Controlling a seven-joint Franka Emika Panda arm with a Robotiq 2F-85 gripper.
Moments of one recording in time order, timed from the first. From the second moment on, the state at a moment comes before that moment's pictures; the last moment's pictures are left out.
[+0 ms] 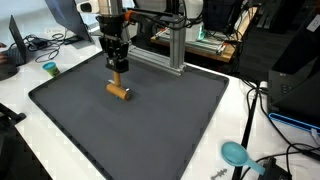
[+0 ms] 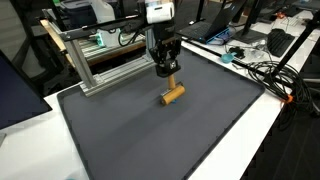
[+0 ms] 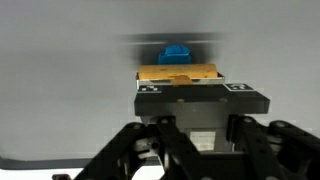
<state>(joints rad) -0.08 0.25 0.00 -2.17 0.09 2.70 -0.14</state>
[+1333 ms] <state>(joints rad) -0.08 0.25 0.00 -2.19 0.09 2.73 -0.14</state>
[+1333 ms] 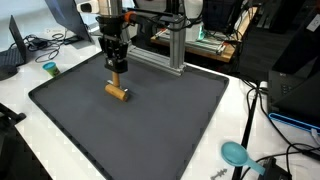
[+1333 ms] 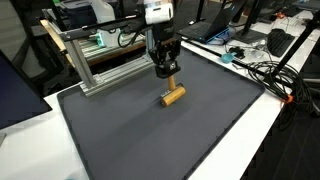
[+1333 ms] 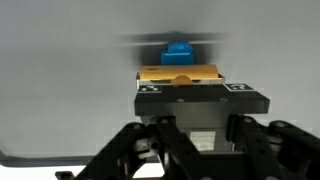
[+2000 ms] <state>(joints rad) -0.08 0.25 0.00 -2.16 0.07 2.67 -0.15</state>
